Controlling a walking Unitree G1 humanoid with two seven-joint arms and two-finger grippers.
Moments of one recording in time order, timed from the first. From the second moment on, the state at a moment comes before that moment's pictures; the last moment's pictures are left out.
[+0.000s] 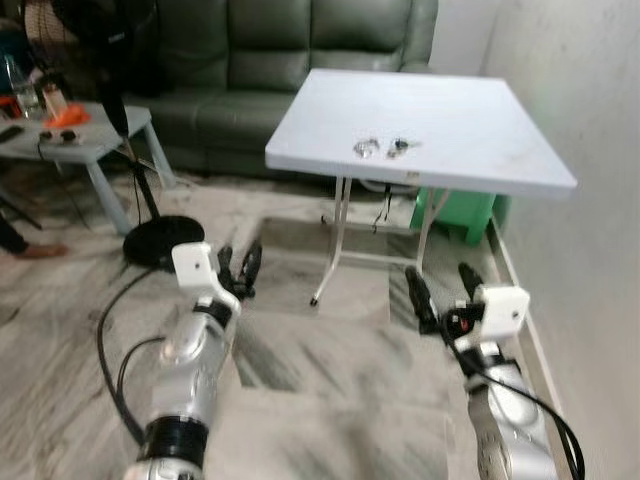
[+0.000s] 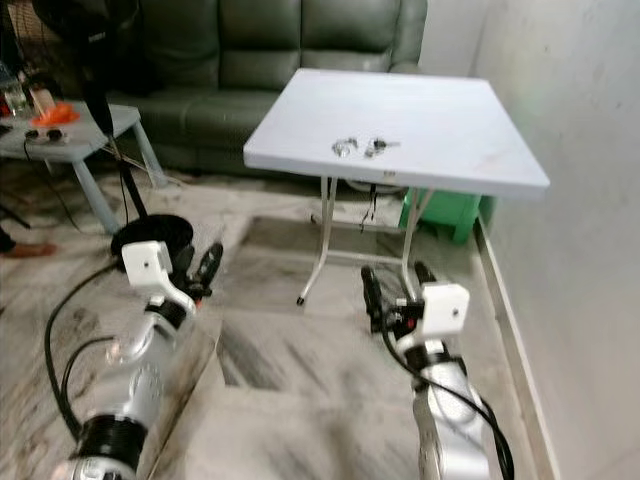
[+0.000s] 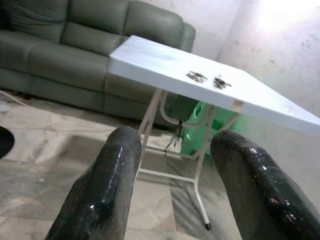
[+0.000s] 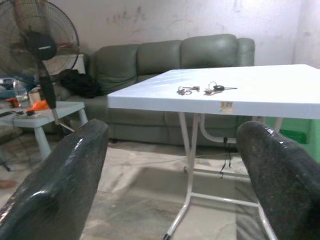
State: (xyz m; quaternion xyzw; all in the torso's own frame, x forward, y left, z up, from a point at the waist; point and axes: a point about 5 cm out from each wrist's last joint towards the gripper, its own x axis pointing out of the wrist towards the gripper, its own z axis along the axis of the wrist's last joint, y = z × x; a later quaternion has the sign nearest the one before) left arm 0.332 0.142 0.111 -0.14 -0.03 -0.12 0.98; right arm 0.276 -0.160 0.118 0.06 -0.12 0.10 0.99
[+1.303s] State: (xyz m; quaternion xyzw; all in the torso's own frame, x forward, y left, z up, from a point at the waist) left arm 0.324 0.141 0.121 -0.12 -0.02 -0.13 0.98; right arm 0.277 -0.150 0.129 0.07 -0.10 0.10 0.99
